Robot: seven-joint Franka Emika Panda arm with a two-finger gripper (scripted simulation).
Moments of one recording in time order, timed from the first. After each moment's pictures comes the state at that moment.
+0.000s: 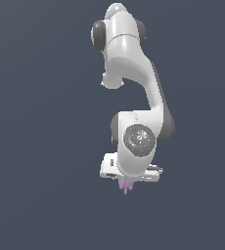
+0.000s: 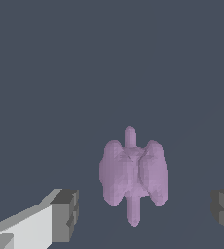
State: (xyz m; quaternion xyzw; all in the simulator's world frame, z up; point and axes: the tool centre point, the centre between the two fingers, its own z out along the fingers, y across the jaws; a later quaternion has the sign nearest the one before) arm 0.157 0.057 0.092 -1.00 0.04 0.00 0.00
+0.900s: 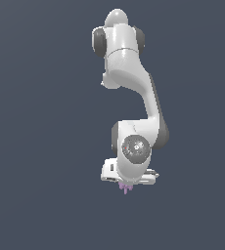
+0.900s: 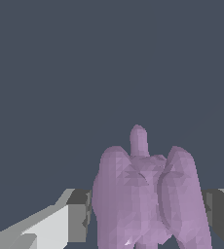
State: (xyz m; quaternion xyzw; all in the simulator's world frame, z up) arm 0.156 0.057 0.048 -1.00 0.04 0.00 0.00
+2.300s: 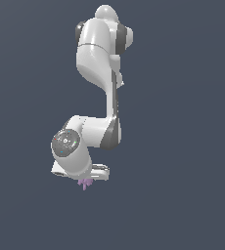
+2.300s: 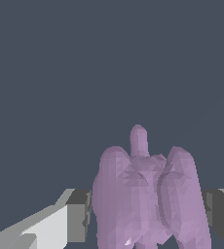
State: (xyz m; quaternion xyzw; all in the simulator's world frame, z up) arm 0.141 -0.114 0.053 -1.00 0.04 0.00 0.00
